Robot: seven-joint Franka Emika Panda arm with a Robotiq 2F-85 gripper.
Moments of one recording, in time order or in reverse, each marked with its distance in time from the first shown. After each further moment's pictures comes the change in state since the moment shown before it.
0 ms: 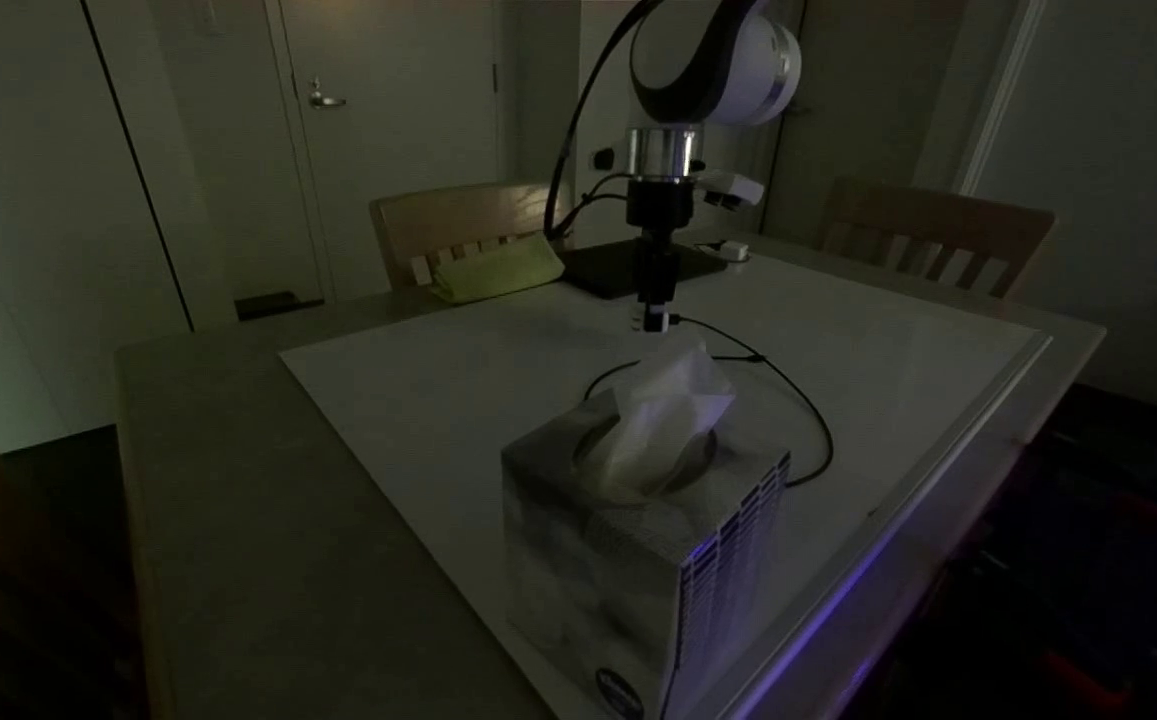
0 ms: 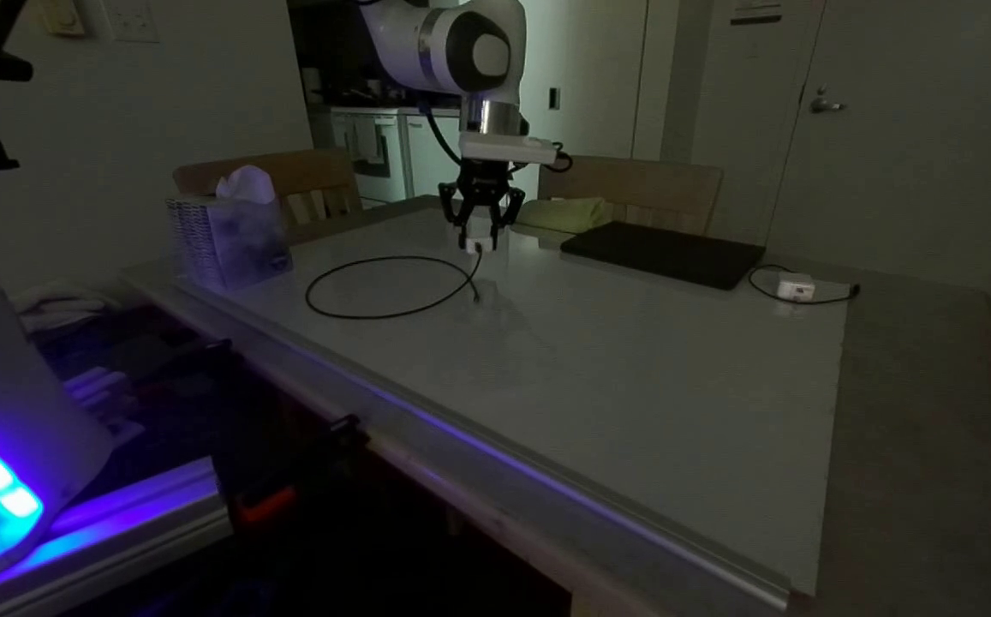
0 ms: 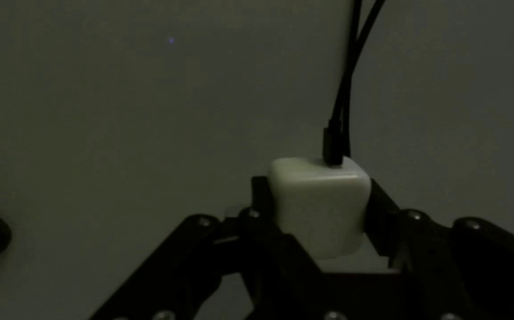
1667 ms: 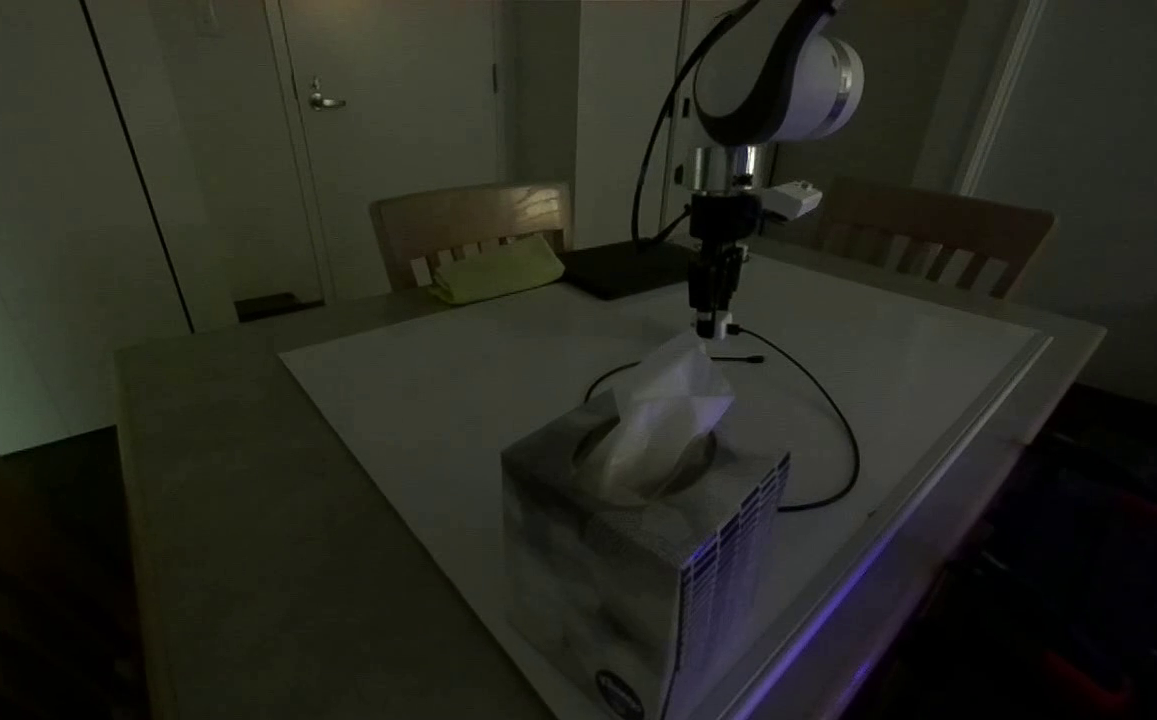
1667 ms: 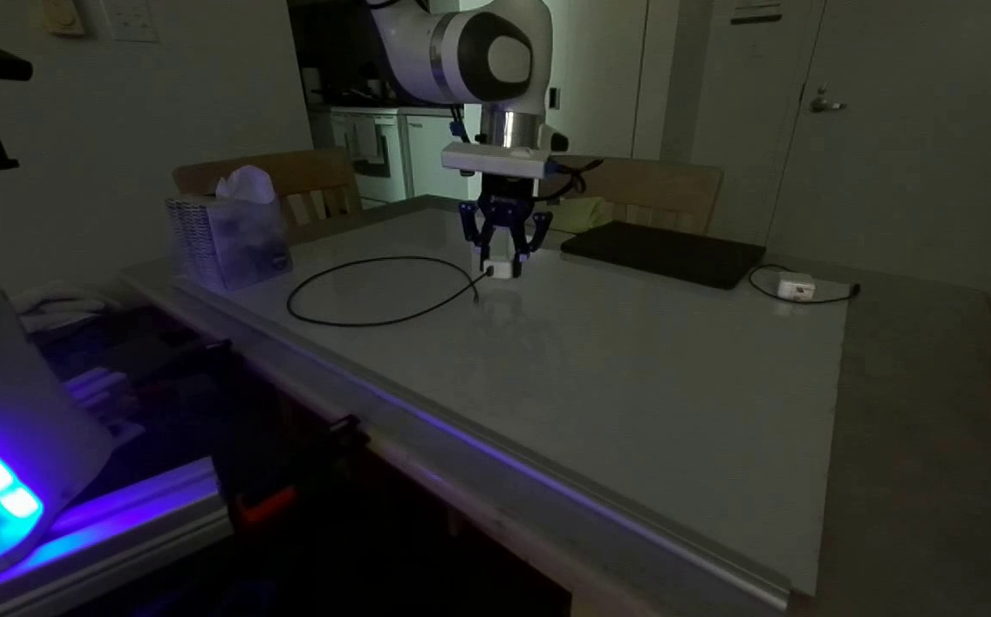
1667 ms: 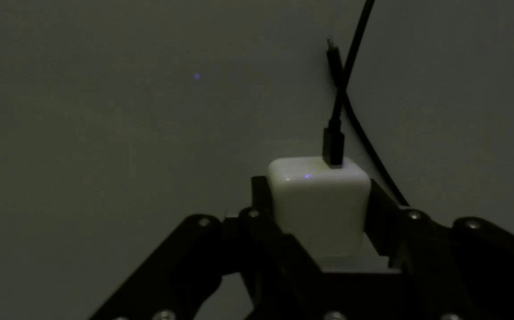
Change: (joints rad) arm -0.036 -0.054 -0.089 -0.136 -0.016 0.062 0.532
